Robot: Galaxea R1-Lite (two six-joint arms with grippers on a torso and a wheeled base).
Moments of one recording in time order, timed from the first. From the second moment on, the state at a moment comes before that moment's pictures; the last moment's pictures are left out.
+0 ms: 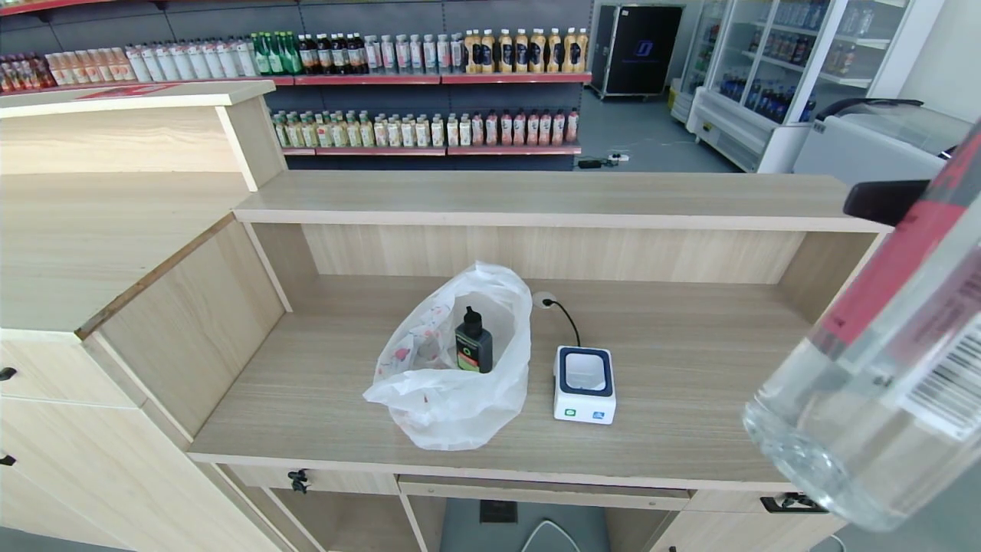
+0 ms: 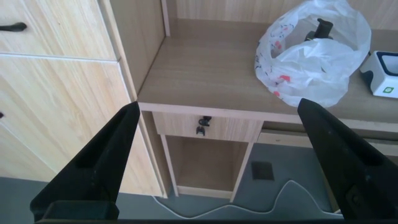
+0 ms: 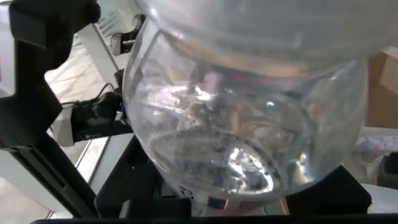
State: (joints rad) left arm 0.00 0.00 0.00 0.00 0.03 -0.01; right arm 0.40 1.17 -0.89 -0.48 1.09 0.21
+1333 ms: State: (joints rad) left arm 0.00 0.00 0.00 0.00 0.04 -0.01; right arm -0.40 1.58 -0.56 -0.96 0.53 -0.55
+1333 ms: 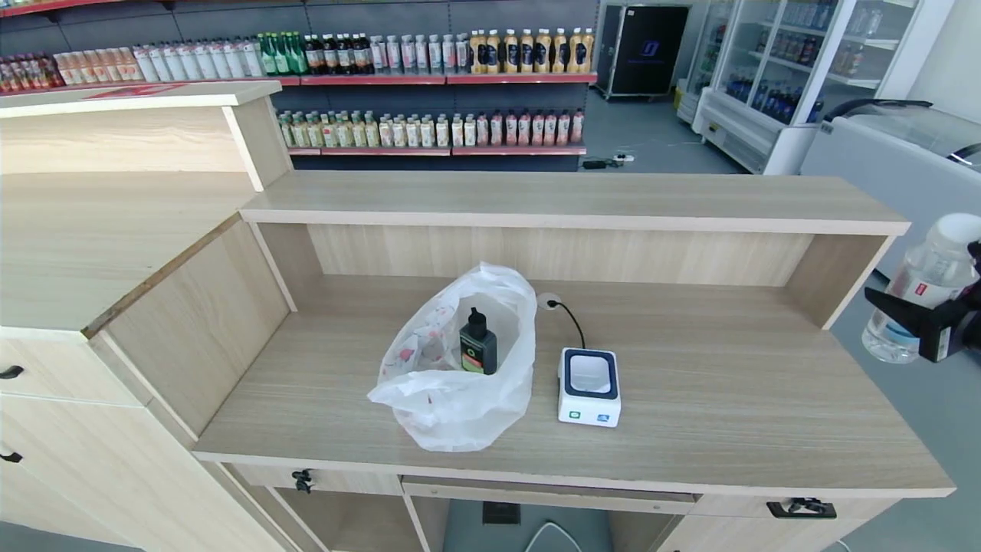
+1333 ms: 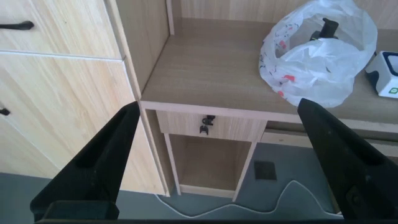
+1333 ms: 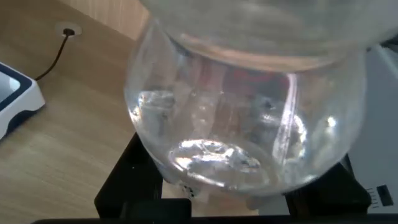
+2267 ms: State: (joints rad) left arm 0.00 0.00 0.00 0.00 0.04 -0.01; right arm -0.29 1.77 -0.57 -1.15 0.66 -0.97
